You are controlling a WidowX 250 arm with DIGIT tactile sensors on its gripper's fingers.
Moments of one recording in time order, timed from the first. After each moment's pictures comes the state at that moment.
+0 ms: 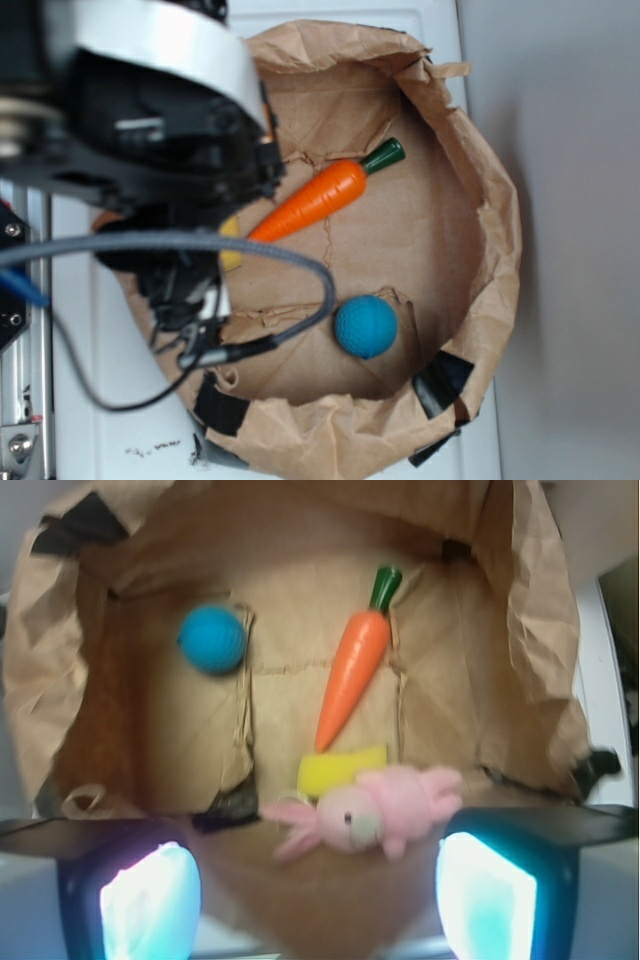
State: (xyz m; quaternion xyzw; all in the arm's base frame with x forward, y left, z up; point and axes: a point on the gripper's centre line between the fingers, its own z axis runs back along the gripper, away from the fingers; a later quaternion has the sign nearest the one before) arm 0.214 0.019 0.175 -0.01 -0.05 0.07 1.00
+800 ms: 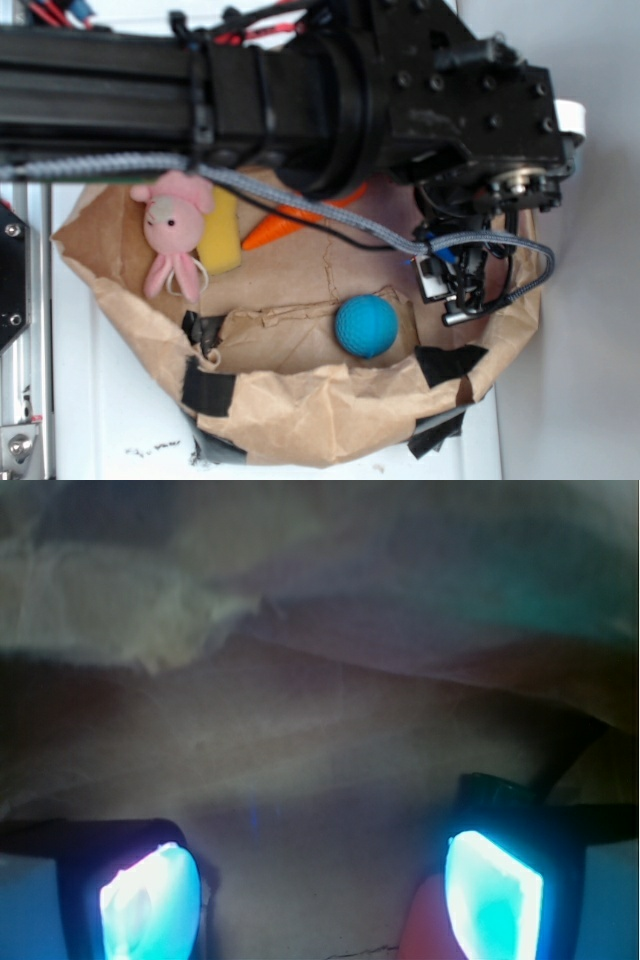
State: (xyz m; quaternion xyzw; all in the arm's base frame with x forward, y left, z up) arm 0.338 0.028 0.074 -0.01 -0.05 0.12 0.99
